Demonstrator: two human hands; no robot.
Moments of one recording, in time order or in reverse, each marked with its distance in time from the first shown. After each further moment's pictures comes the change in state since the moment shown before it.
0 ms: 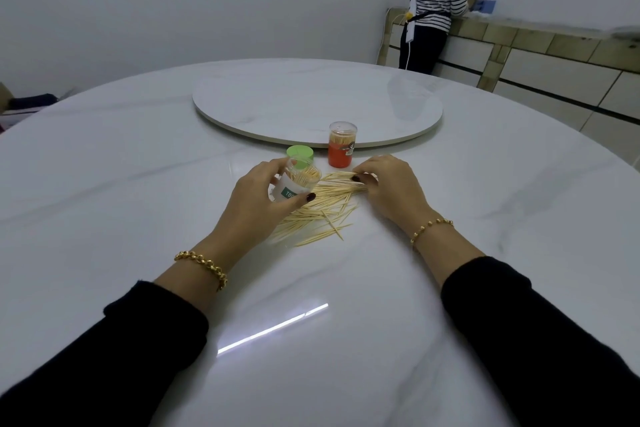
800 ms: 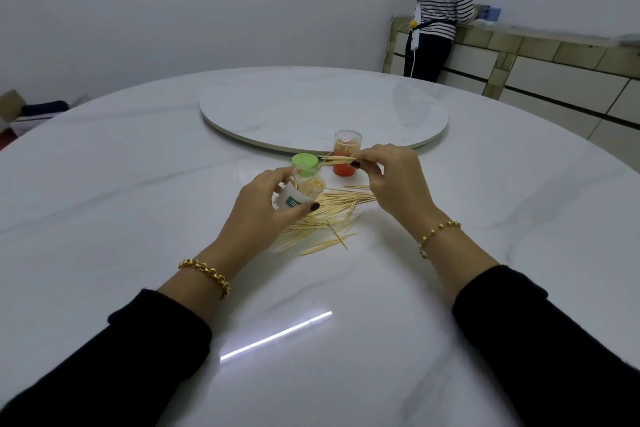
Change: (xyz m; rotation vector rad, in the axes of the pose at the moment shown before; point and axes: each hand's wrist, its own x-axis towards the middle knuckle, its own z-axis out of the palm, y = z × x) left_hand 0.003 -0.005 0.000 0.028 0.008 0.013; right_hand 0.013 -0.027 -0.022 0.133 0.223 -0.094
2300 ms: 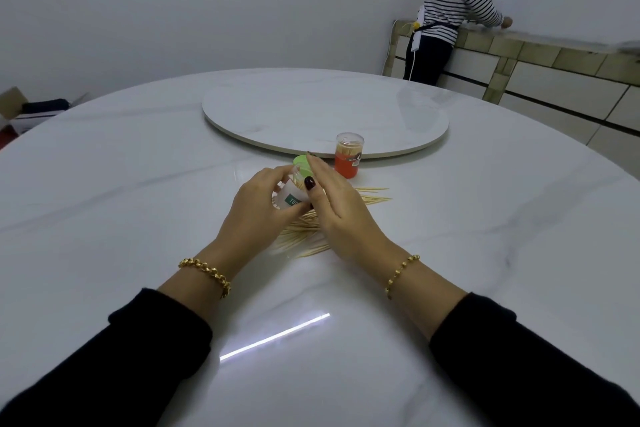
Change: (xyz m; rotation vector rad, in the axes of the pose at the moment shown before) left_hand 0.001 -0.002 -0.002 -0.001 0.048 0.036; right_hand -0.029 -0.076 0.028 0.423 -0.287 0.198
